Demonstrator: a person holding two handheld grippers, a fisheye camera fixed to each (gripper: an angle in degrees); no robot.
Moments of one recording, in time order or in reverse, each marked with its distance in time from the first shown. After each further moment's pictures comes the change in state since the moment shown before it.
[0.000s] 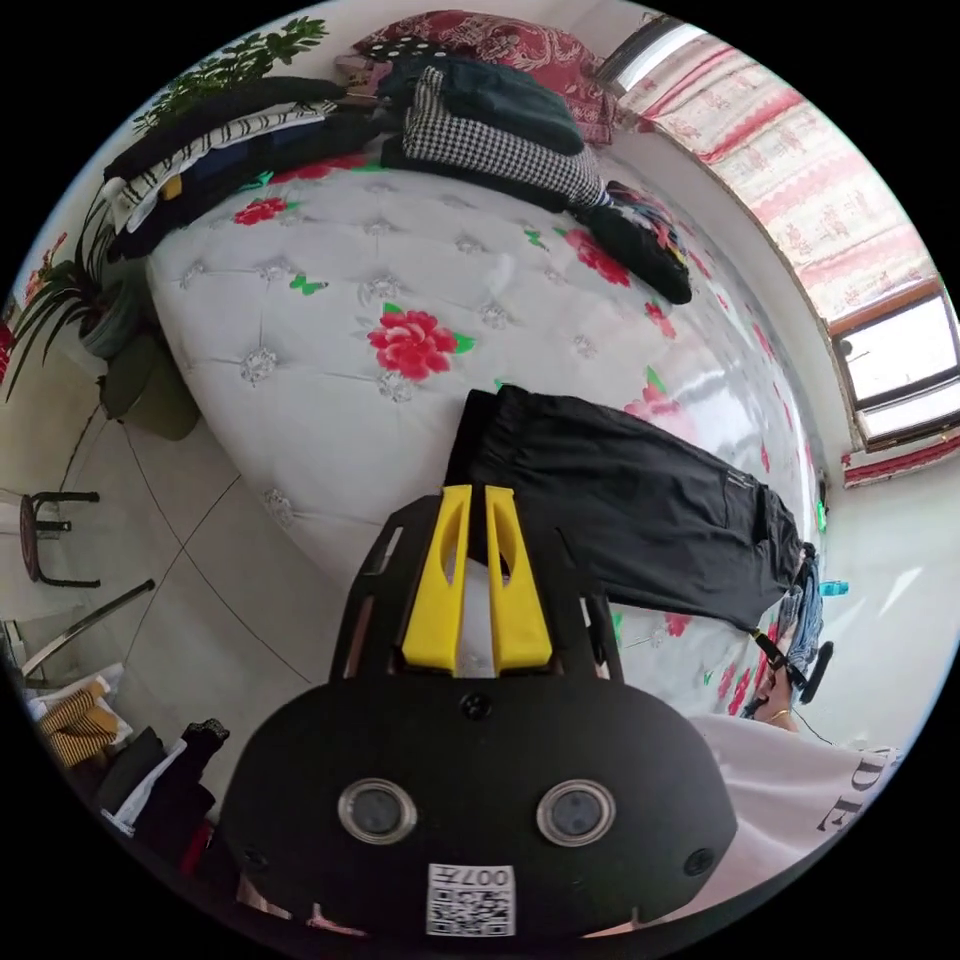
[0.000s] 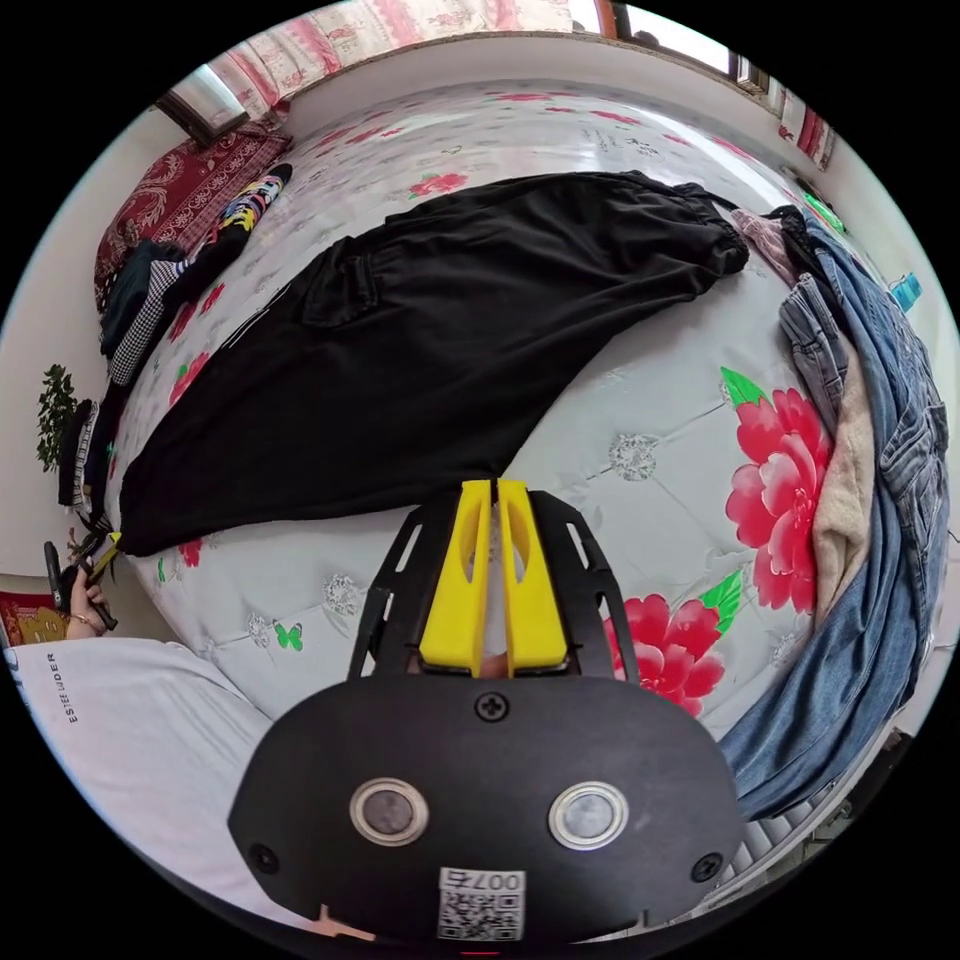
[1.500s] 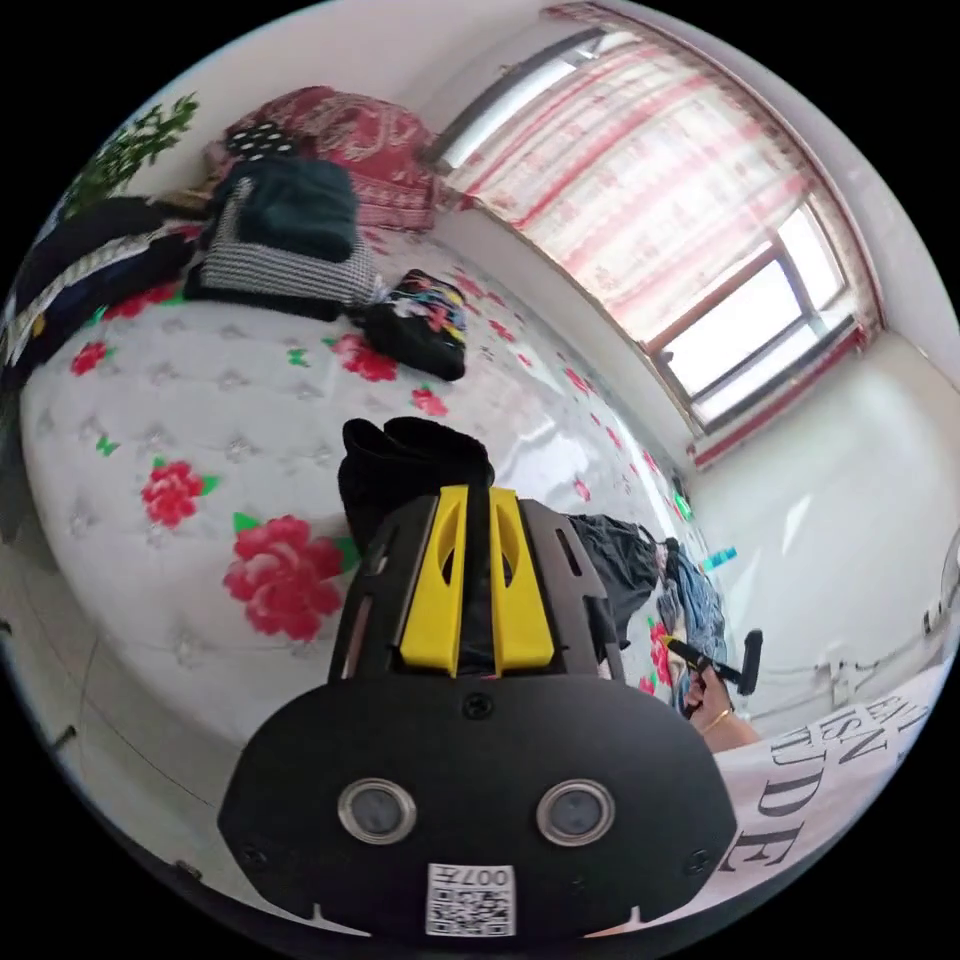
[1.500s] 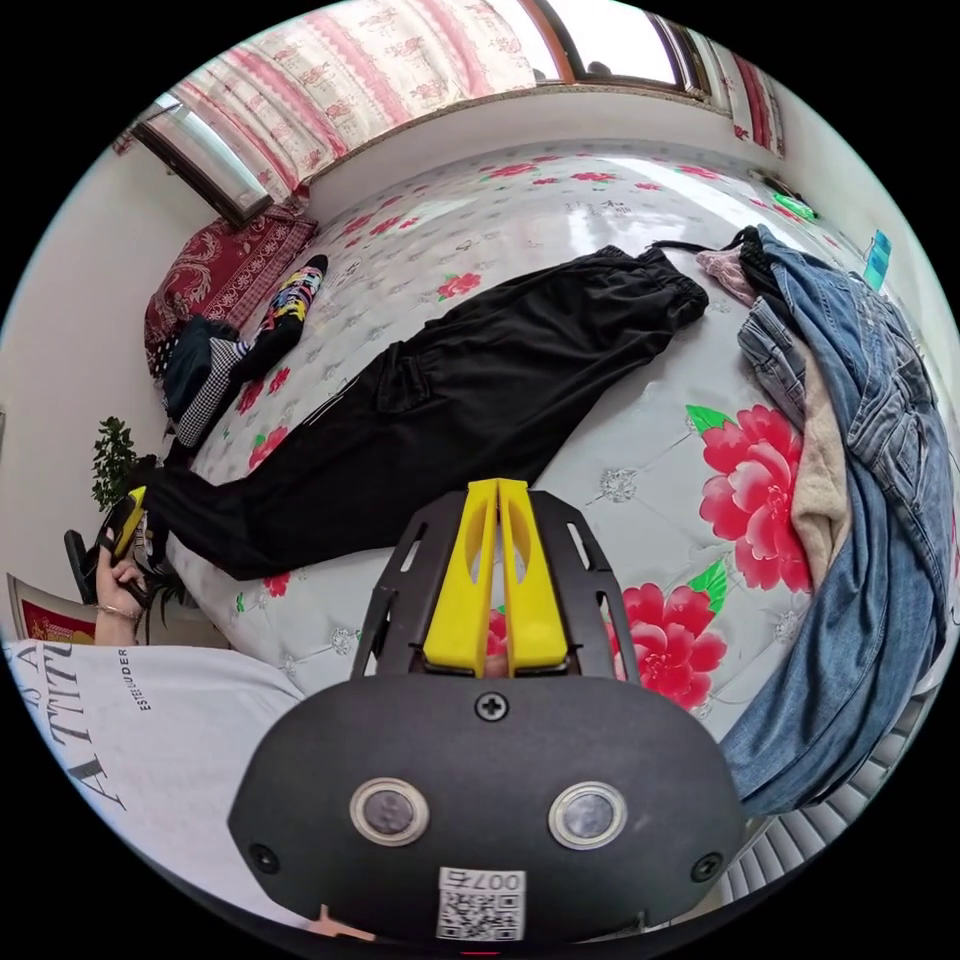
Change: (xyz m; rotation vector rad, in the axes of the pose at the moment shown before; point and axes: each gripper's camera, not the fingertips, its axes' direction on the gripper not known) left arm 0.245 0.044 -0.036 0.313 0.451 0.407; right arm 0.128 0.061 -0.082 0.218 -0.149 0.071
